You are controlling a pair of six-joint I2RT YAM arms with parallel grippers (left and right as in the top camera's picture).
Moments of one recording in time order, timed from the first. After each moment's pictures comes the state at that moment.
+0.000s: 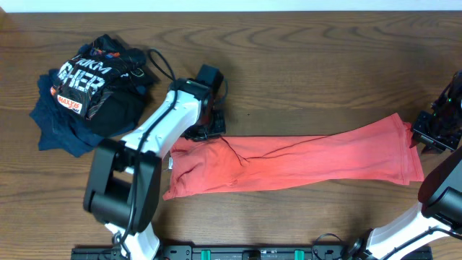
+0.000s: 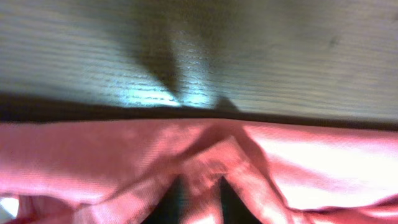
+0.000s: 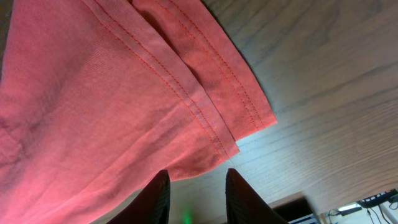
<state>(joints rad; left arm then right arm) -0.39 1.86 1.31 -0.95 0.13 -0.53 -0.53 1.92 1.52 -1.32 0.08 0.11</state>
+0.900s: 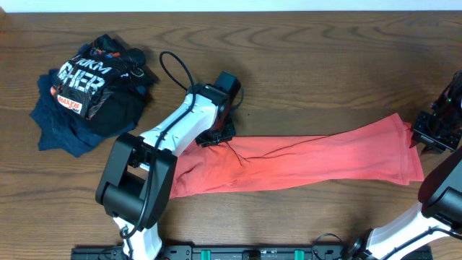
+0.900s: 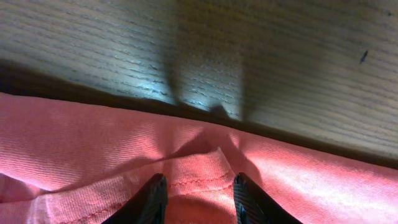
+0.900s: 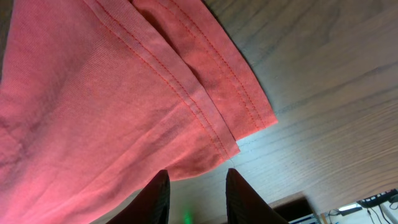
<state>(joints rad) -0.48 1.93 1.32 -0.94 0.01 -0.74 -0.53 1.92 1.52 -1.33 0.08 0.11</state>
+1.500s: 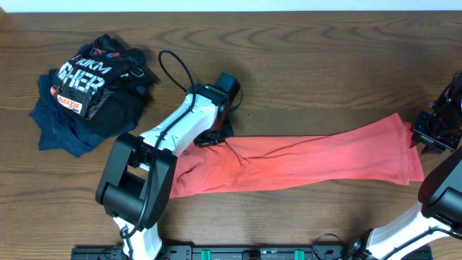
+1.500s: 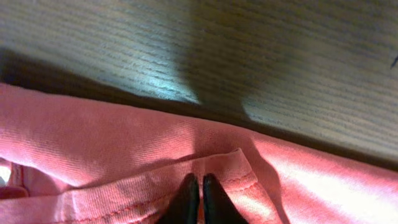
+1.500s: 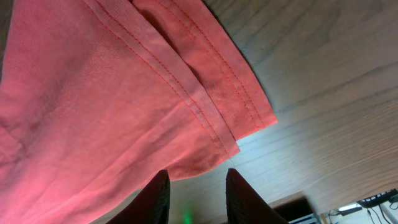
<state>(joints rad) -0.48 1.93 1.32 -0.97 -0.04 -0.75 -0.53 1.92 1.52 -1.33 0.08 0.11</state>
